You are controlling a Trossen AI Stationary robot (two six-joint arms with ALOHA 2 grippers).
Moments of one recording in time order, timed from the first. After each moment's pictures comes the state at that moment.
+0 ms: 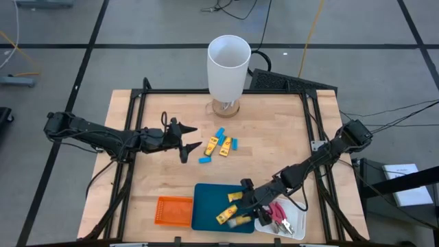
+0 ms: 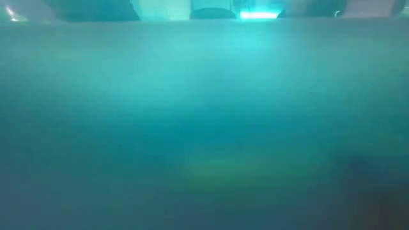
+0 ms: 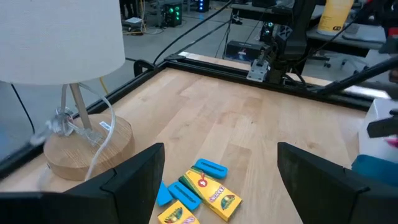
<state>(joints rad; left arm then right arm) -0.10 1.06 0.50 0.33 -0.39 -0.18 0.54 1.66 0.95 0.07 -0.03 0.22</state>
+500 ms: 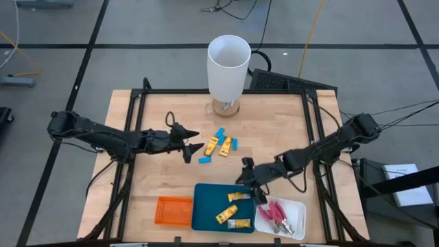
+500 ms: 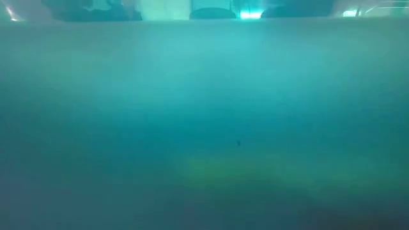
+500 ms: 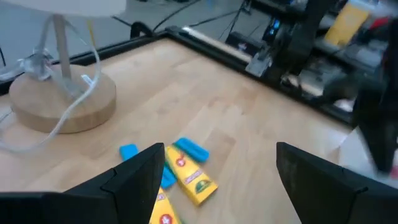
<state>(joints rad) -0.10 1.16 0.50 0.34 -0.37 -0.45 0.38 1.51 0.95 -0.10 0.04 0.13</state>
